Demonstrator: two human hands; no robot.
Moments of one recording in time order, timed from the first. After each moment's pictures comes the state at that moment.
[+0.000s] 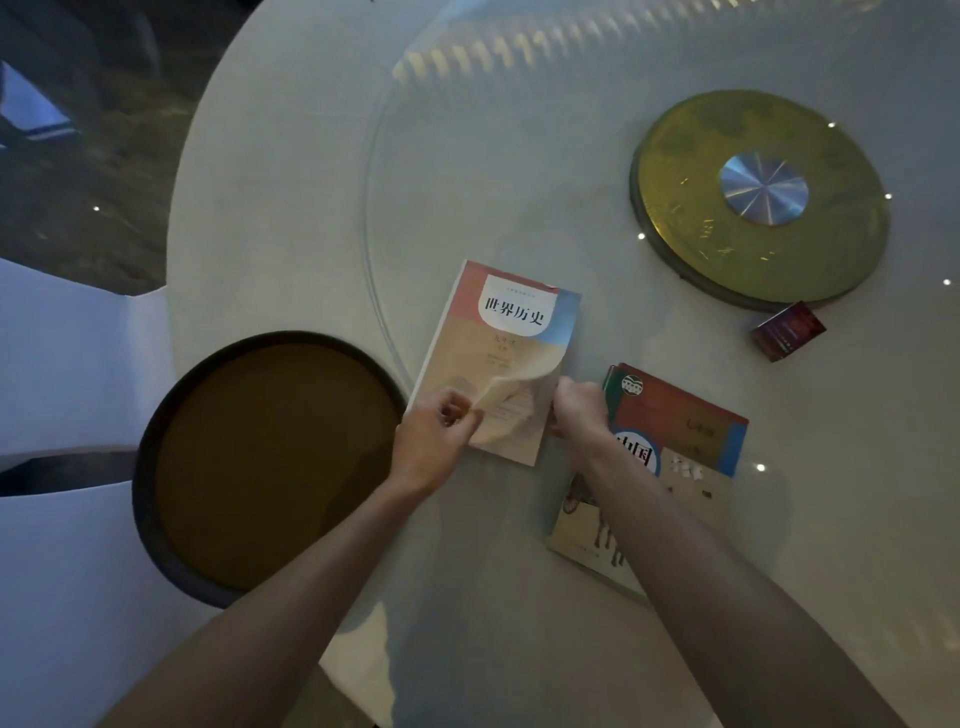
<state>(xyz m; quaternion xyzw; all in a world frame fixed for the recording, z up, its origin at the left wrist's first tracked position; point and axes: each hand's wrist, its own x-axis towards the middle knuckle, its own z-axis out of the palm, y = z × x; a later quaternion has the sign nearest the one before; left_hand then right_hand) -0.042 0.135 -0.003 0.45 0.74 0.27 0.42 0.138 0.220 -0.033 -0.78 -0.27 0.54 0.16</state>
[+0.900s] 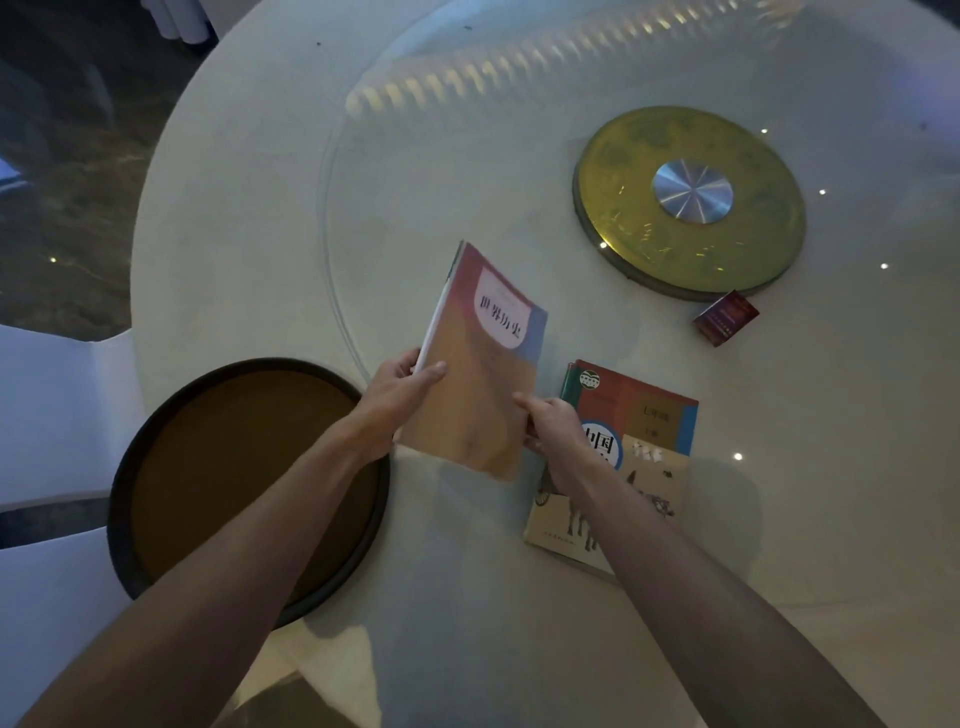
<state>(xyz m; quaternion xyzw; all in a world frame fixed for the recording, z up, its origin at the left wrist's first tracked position) -0.052 0.185 0.056 0.31 0.62 0.33 0.64 0.158 0.176 0.005 -0.70 -0.23 0.63 0.24</state>
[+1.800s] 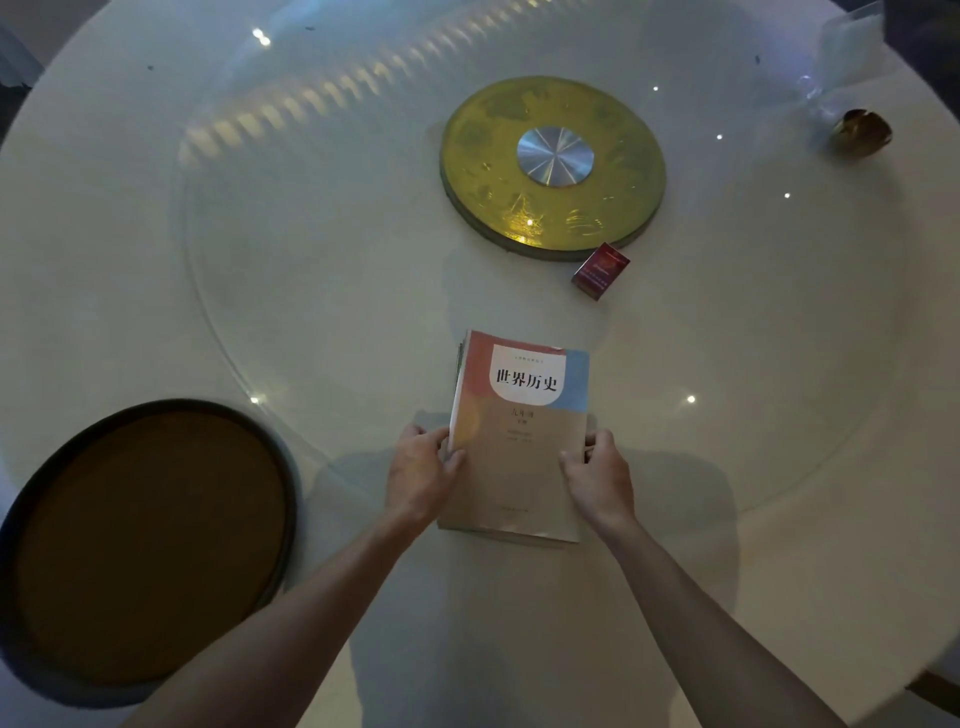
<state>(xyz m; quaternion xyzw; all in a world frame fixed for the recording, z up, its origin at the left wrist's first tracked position) 0.098 0.114 -0.009 0.60 0.68 0.09 0.40 0.318 0.072 -0.010 -0.85 -0.32 0.38 0.19</state>
